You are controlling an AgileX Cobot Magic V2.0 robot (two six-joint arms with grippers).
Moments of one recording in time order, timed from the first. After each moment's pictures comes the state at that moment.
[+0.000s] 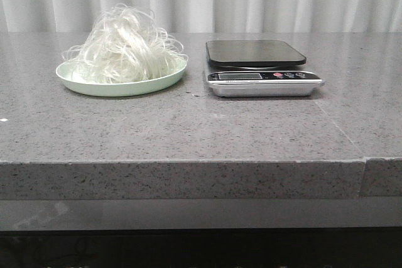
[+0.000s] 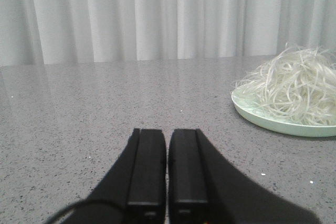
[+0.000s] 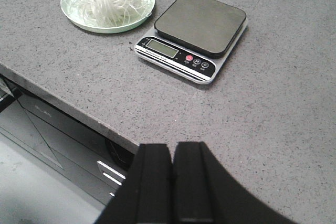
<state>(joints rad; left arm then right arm) -0.05 0.00 0.00 0.03 0.03 0.00 0.51 0.47 -0.88 -0.01 0.97 0.00</state>
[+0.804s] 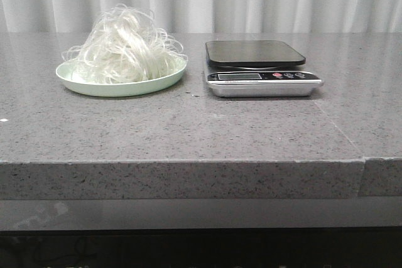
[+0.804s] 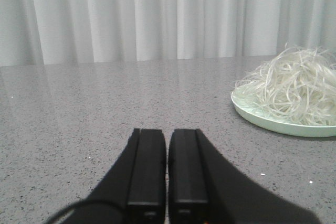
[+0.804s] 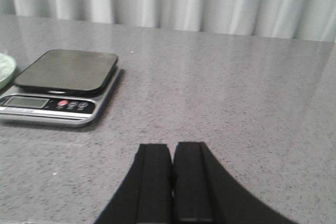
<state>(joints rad) -0.05 0.00 0.00 0.03 0.03 0.00 0.04 0.08 -0.24 0.01 0.33 0.00</state>
